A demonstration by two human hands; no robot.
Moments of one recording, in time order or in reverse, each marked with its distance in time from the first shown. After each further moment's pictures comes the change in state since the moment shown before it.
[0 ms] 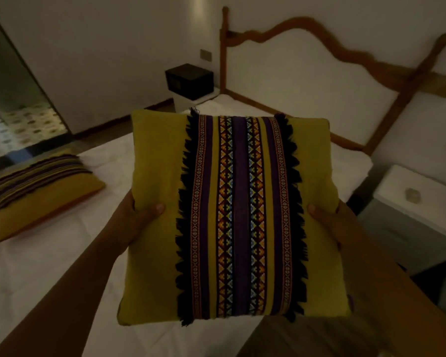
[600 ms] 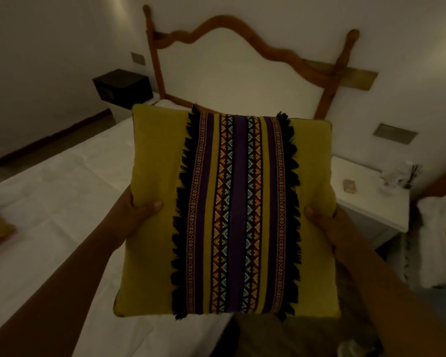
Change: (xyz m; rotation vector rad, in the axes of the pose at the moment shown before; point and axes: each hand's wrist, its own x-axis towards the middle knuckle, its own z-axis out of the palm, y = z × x) left_hand 0.152 0.041 0.220 0.055 -0.220 0.018; right_hand 0.081 -0.018 -0.201 0.042 0.228 0.034
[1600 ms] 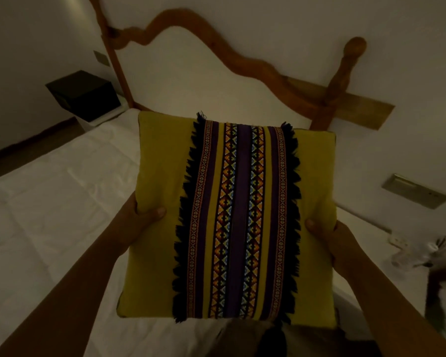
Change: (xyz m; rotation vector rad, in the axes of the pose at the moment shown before) left_hand 0.416 0.043 0.249 -0.039 0.061 -0.125; right_hand 0.448 -0.100 -0.189 -0.038 -0.065 0.146
